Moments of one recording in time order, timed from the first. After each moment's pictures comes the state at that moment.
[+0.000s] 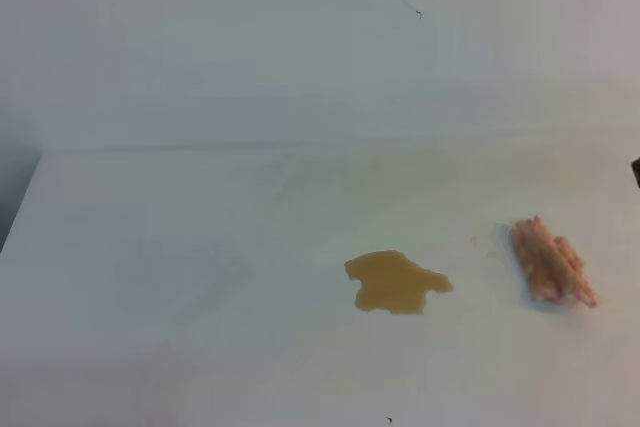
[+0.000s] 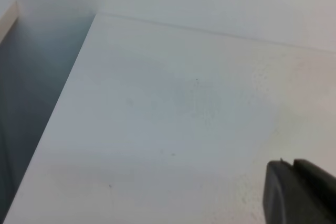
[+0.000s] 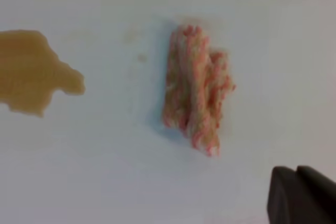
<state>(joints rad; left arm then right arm) -0.04 0.00 0.00 -0.09 0.30 -0.21 0.15 1.38 -1.15 0.01 0.82 -0.05</state>
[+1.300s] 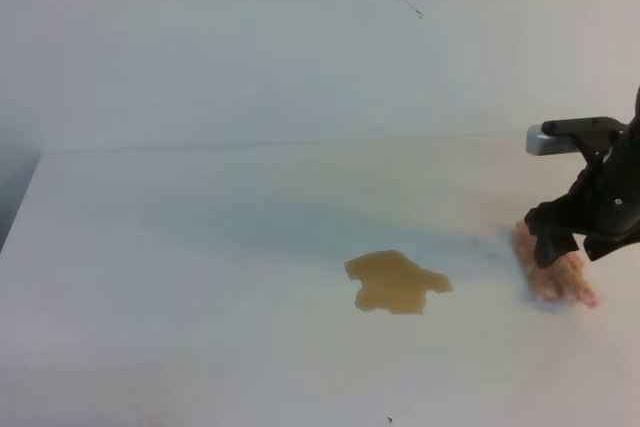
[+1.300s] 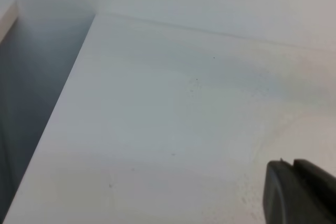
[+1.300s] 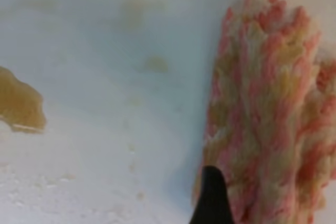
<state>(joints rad) -0.04 0.00 0.00 -0.09 0.30 -0.21 0.15 1.97 -1.37 0.15 0.81 -0.15</state>
